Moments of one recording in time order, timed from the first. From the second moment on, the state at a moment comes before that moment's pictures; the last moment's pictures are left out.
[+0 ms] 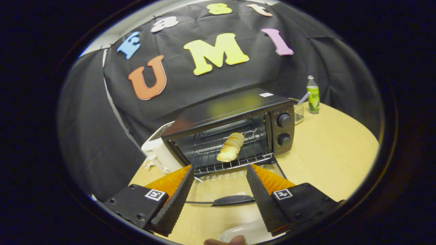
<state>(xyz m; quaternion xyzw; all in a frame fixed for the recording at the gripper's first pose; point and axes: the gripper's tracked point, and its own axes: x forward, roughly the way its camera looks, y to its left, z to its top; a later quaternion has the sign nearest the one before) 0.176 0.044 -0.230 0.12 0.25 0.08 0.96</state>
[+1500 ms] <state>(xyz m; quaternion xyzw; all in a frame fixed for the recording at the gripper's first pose) 0.152 0.034 -0.376 -0.02 0.38 0.05 0.92</state>
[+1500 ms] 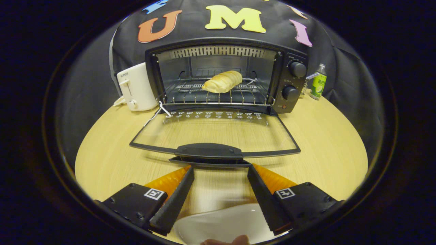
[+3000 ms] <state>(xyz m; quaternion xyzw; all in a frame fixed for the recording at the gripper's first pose) 0.141 0.008 -0.102 0.05 0.11 0.05 0.99</state>
